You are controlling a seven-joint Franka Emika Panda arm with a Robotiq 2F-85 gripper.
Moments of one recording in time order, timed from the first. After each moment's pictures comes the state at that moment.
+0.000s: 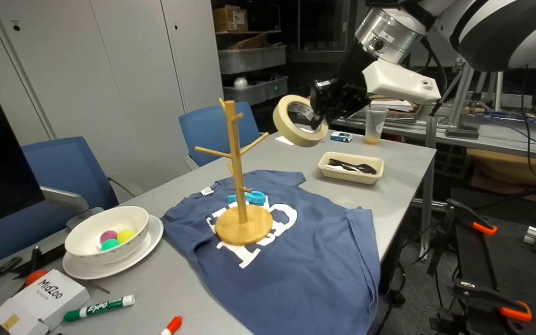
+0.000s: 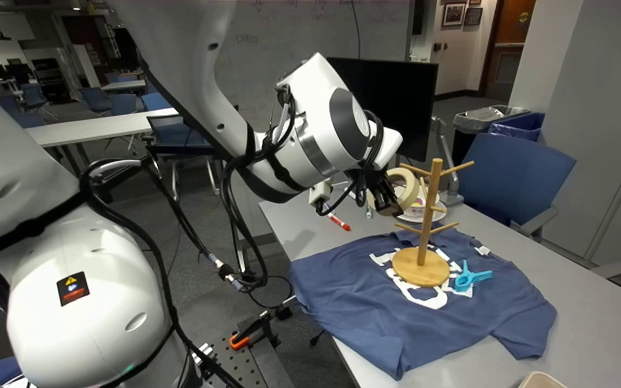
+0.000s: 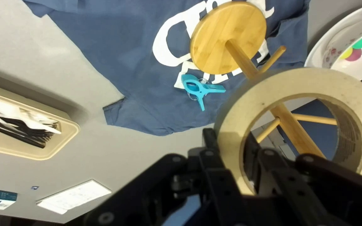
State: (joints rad) arm 0.16 -0.28 -0.21 -2.71 -1.00 2.99 1.58
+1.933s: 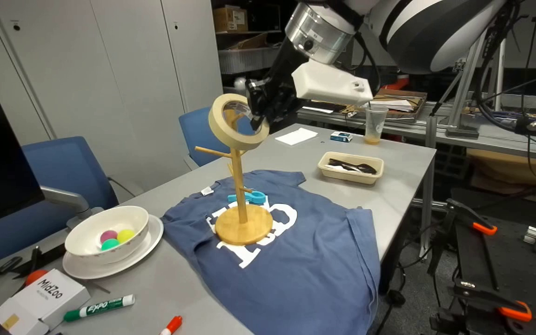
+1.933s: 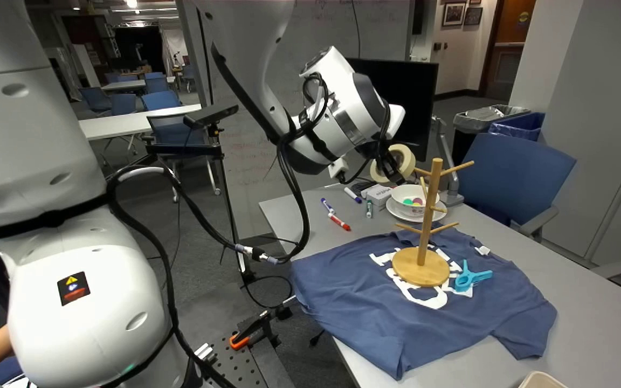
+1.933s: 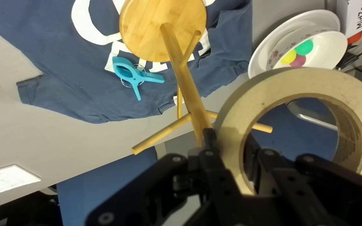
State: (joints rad) arm 0.16 -0.02 -0.05 -2.42 -0.99 2.98 1.58
